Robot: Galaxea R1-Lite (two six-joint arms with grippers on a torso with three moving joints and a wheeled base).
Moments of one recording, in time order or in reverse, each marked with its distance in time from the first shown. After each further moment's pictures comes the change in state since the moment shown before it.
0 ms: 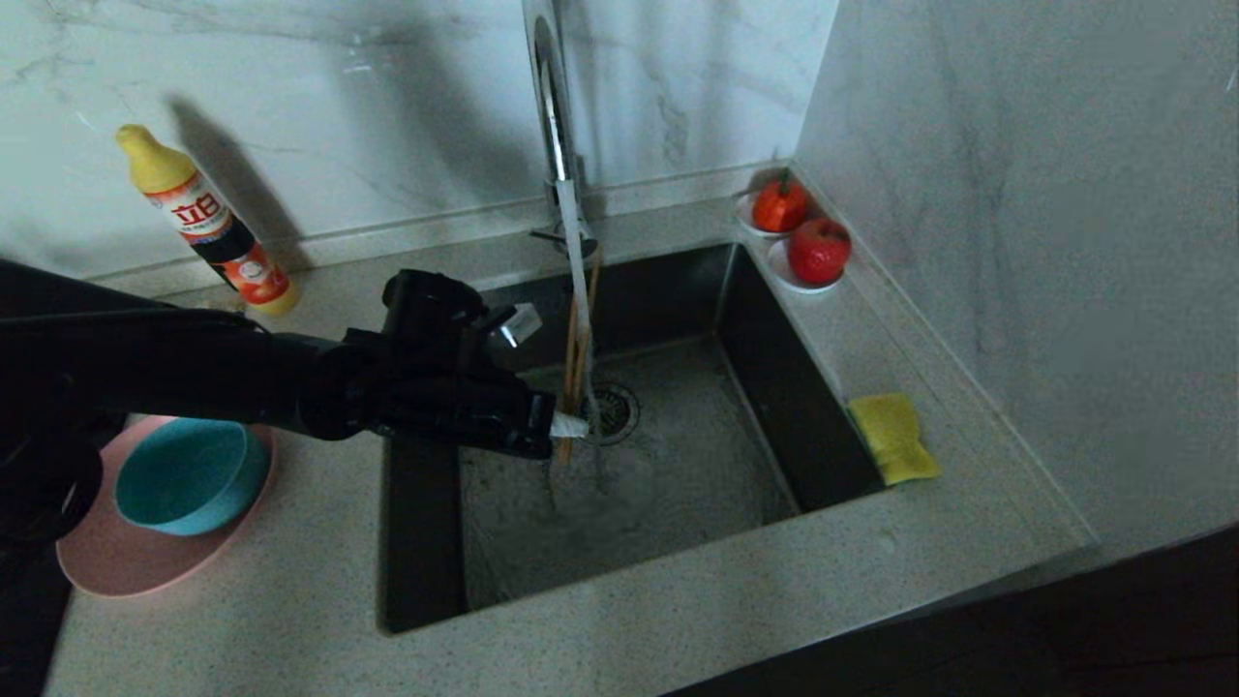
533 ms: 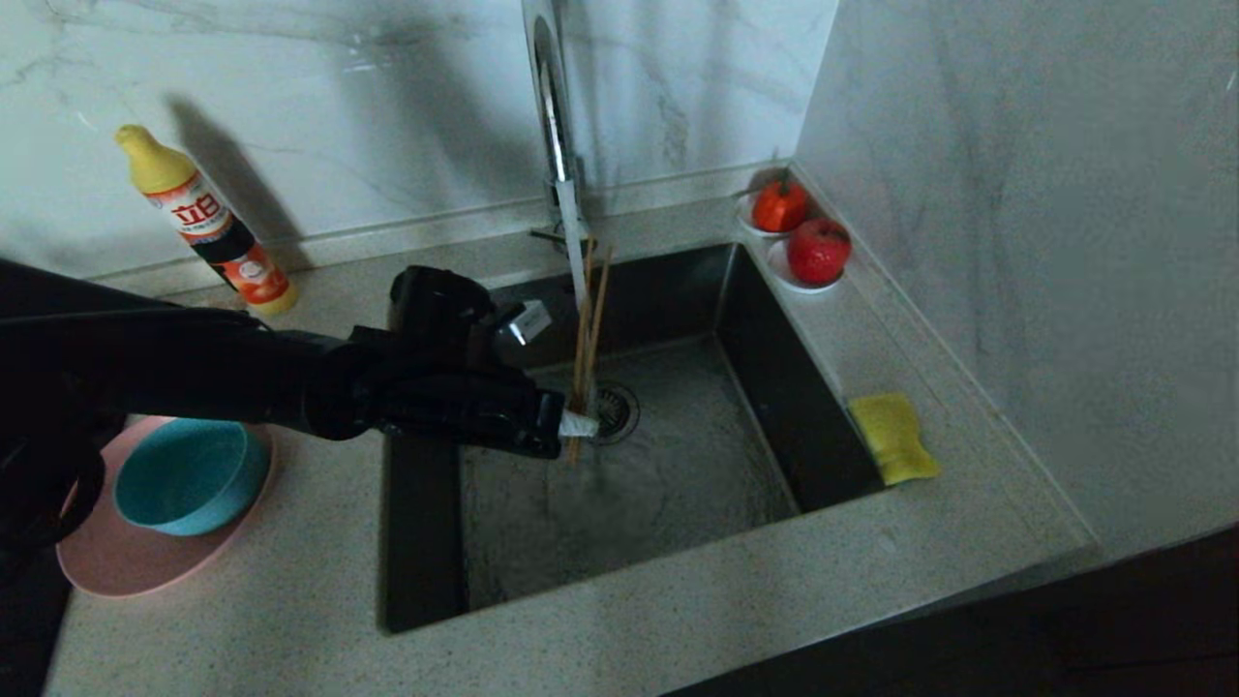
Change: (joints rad) left arm -0.022 -0.009 -0.007 0.001 0.002 -0.001; right arm 0.000 0.000 0.000 0.000 0.000 0.000
